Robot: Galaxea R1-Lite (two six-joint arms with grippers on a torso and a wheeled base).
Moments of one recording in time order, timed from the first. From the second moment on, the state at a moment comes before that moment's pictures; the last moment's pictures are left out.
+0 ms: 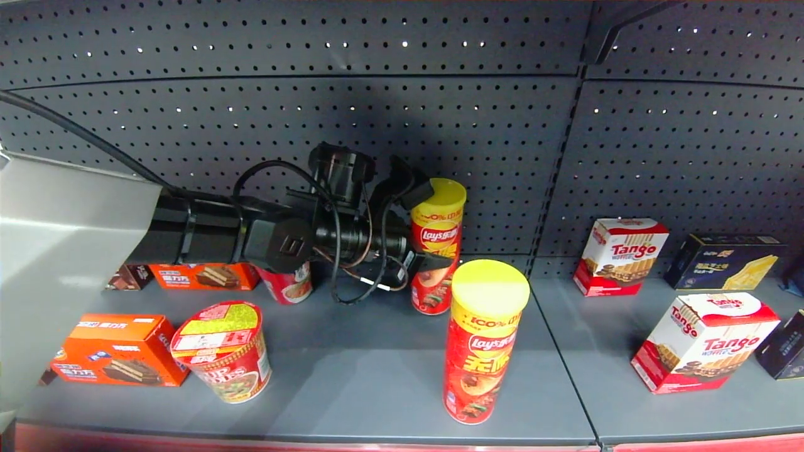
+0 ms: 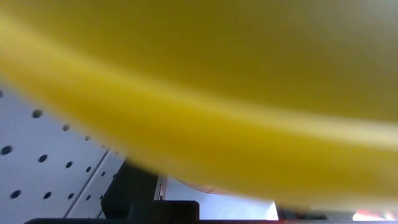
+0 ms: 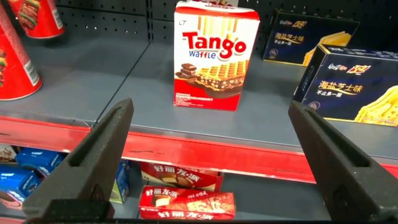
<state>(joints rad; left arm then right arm) -0.49 2.12 -1.55 -0.10 -0.51 0.35 0.21 0.10 0.00 -0.15 -0.13 -0.10</state>
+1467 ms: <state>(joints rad) -0.49 2.20 -1.58 -0.11 -0.50 0.40 0.21 0.10 0.00 -0.15 -0.14 -0.10</state>
